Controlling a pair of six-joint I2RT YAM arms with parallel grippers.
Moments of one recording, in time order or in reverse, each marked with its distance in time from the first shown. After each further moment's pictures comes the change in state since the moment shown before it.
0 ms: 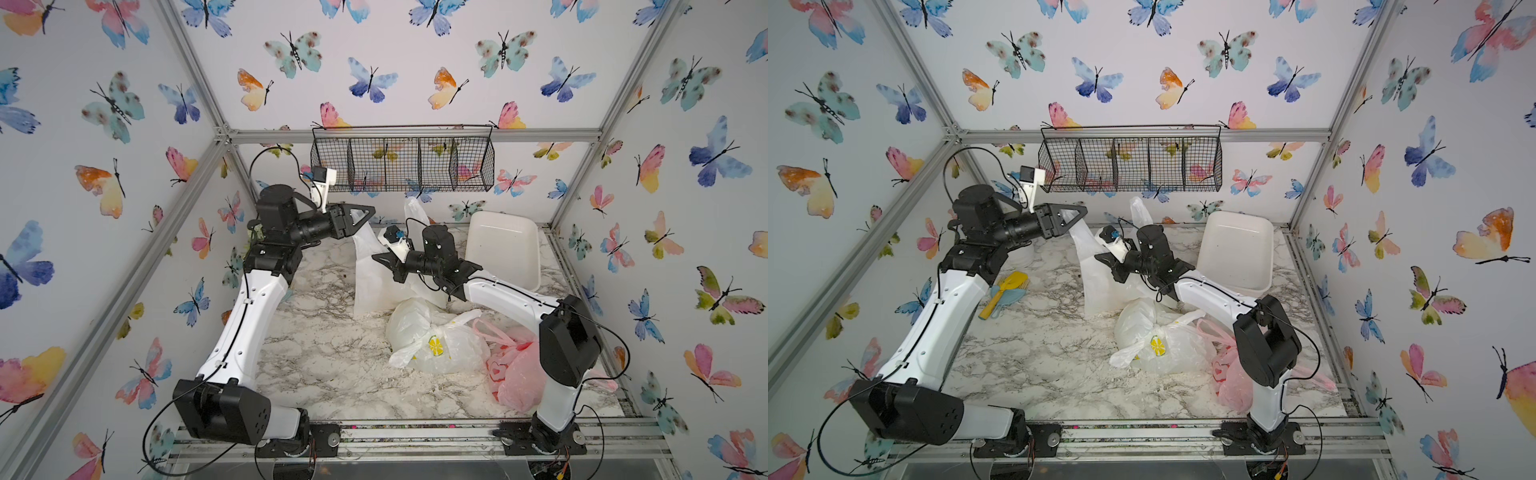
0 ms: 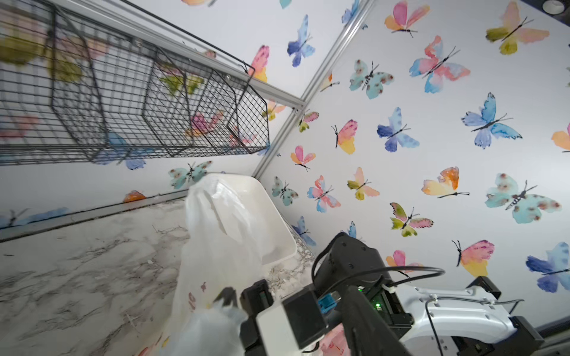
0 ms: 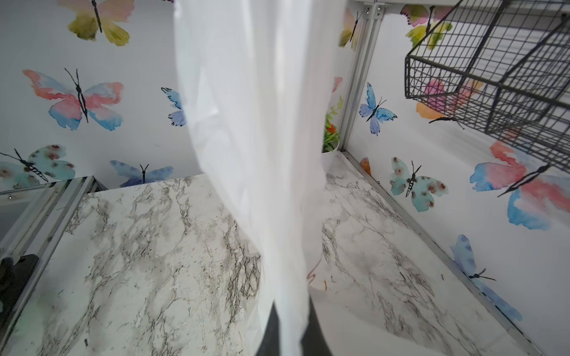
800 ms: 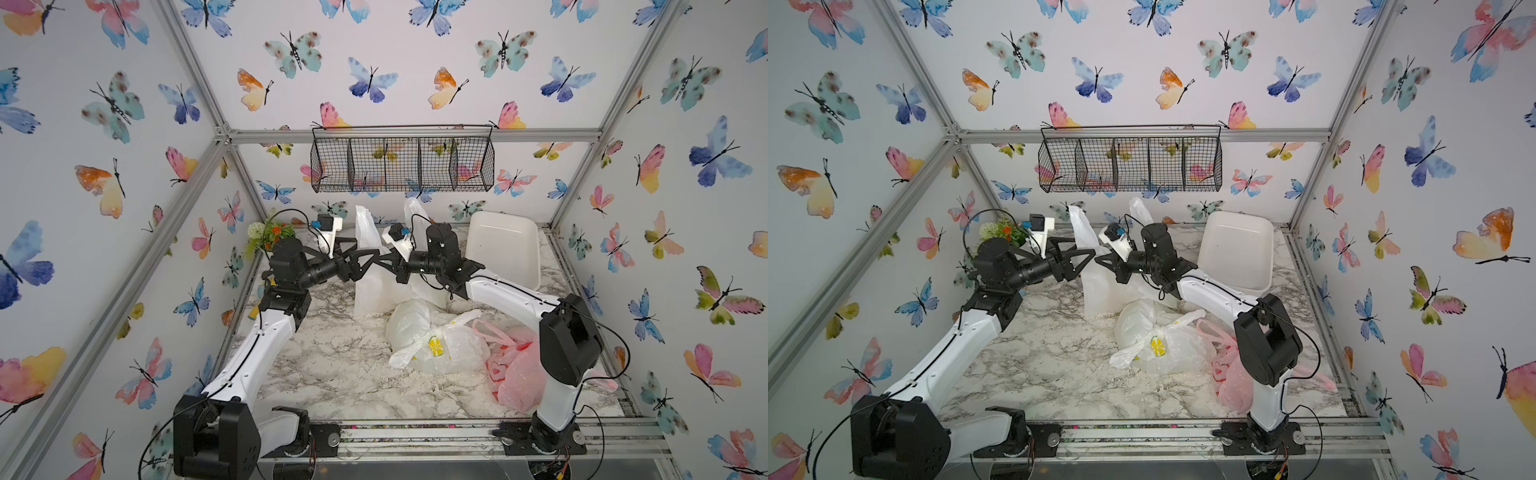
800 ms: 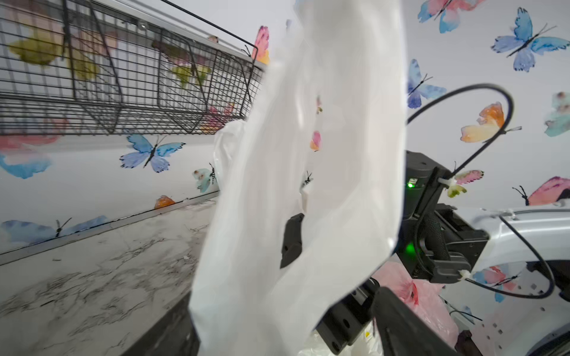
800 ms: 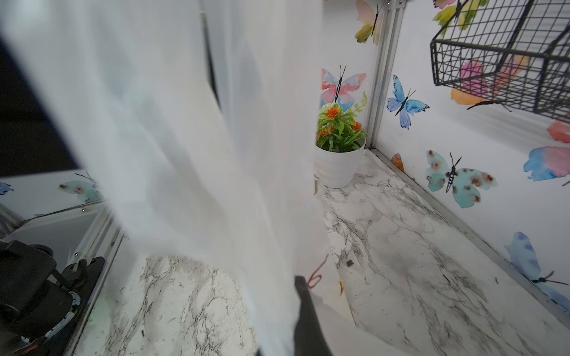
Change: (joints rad) left arm -0.108 -0.105 -0.496 0.454 -0.067 0.178; right arm -0.017 0.000 -0.008 -0.001 -0.134 0.095
